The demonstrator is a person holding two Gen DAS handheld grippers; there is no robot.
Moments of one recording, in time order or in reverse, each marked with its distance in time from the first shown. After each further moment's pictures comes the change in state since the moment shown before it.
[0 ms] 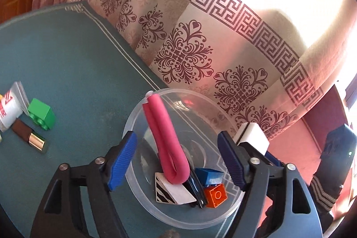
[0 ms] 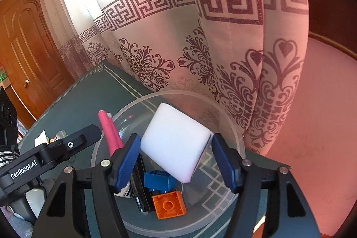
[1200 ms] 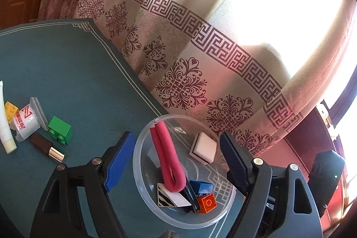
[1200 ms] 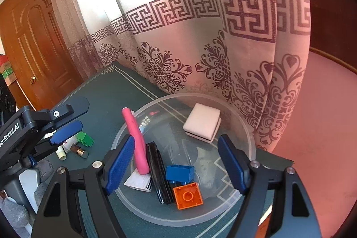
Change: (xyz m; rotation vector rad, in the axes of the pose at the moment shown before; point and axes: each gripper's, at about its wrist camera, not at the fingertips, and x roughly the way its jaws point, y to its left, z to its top) left arm -0.044 0.009 0.013 -0.034 -0.136 -0.053; right arm -0.017 0.030 -0.005 -0.044 -0.029 0.029
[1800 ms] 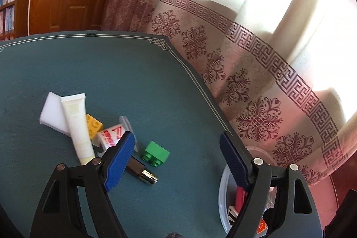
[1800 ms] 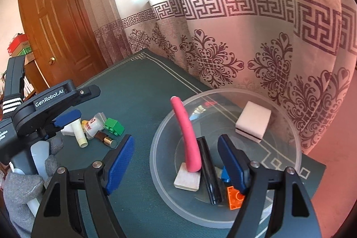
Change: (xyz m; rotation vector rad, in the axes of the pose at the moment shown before) left arm -0.035 0.074 0.022 -0.130 -0.113 0.392; right arm 0.018 0.065 -0.009 -0.120 0.041 0.125
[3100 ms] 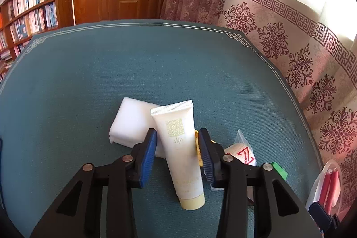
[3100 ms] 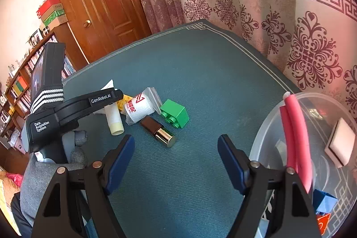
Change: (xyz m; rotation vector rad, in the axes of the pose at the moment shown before) left arm 0.042 0.095 0.004 -0.033 0.015 0.383; right arm 0.088 0.087 -0.001 -0.180 0.160 0.211
